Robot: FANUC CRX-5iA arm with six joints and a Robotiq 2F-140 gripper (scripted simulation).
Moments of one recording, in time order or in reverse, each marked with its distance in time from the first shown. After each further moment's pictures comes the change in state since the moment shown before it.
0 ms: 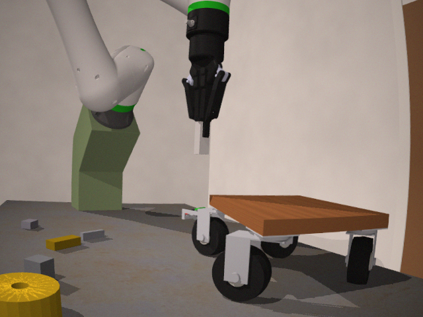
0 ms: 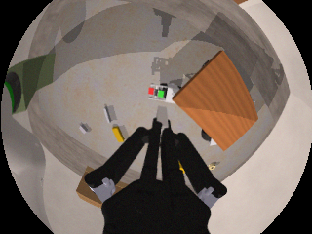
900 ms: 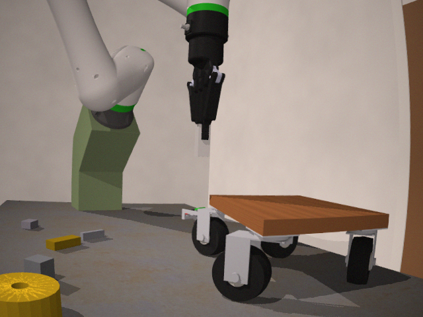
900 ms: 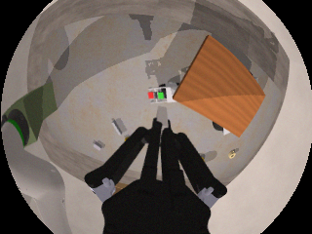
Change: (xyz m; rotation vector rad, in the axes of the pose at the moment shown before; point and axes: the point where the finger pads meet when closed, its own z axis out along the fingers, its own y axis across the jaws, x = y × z) arm 0.002 -0.001 0.005 -0.003 0.010 0.265
